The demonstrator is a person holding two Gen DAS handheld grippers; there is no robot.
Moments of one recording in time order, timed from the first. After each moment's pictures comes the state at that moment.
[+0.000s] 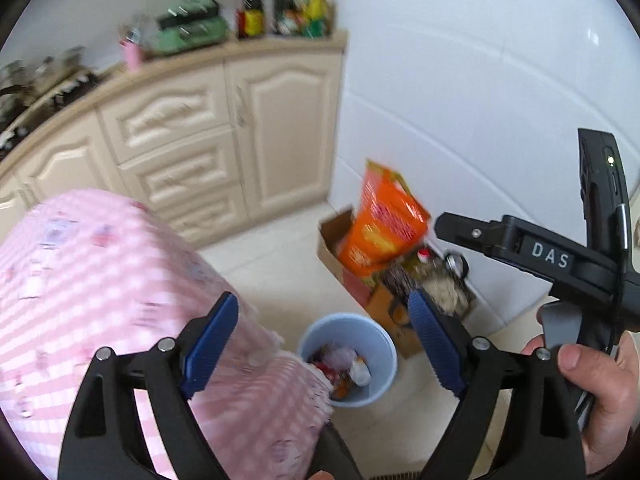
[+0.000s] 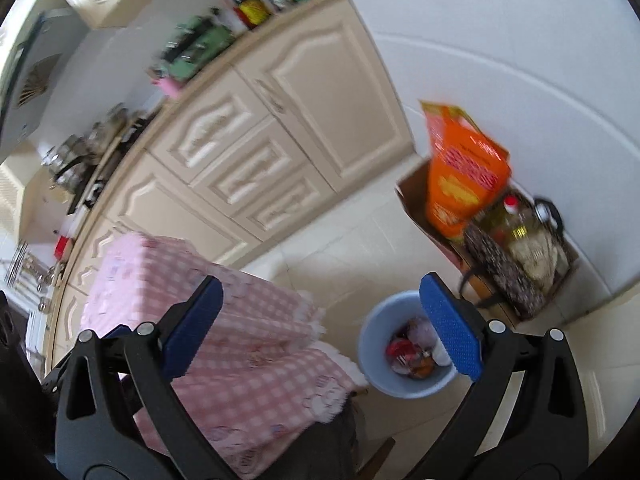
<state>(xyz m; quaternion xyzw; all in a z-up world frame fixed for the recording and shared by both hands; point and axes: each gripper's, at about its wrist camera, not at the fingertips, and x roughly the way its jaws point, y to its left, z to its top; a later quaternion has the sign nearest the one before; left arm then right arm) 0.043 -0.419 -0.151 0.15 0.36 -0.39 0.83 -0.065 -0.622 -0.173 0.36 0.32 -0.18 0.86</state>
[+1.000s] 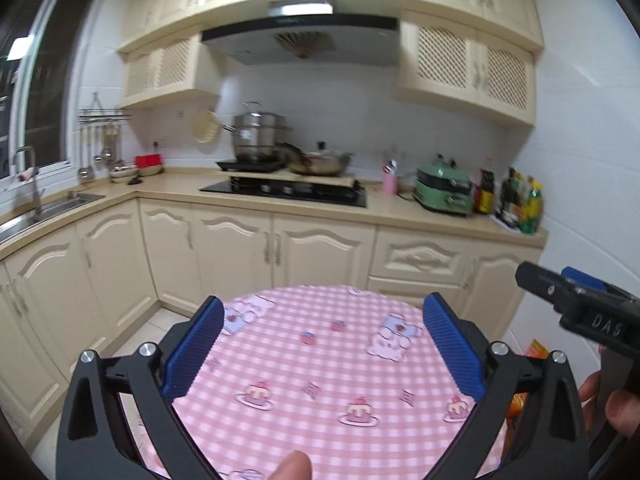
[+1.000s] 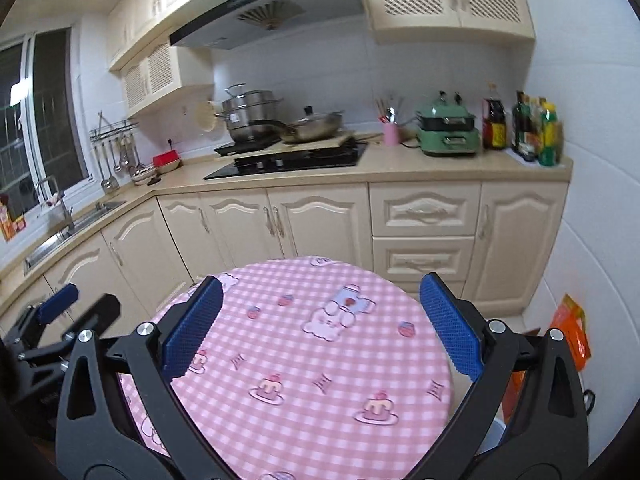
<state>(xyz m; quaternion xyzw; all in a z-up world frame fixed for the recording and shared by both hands) 0.046 -0.064 0.023 -0.02 0.17 -0.09 0.98 0.036 -0.303 0.045 0.09 0.21 0.00 0.97</state>
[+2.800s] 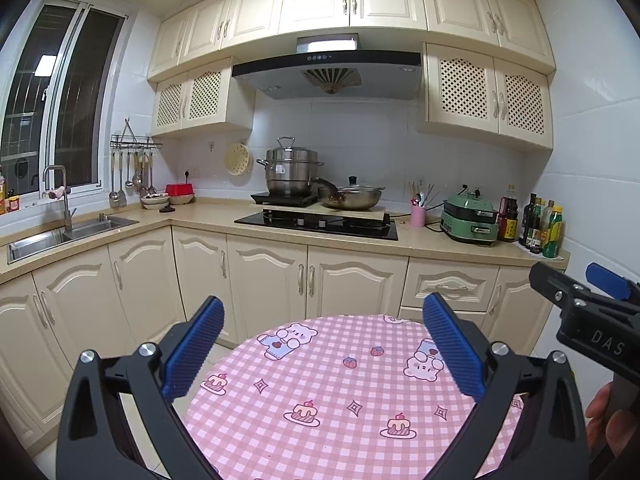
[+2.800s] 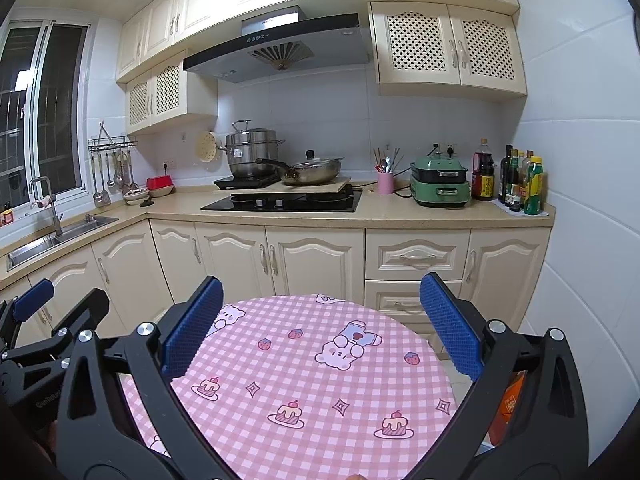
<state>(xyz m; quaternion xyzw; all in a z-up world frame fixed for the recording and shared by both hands) 0.020 -0.025 0.043 -0.01 0.11 -0.04 0.99 0.002 -0.239 0.066 0.05 0.13 -0.04 0.99</state>
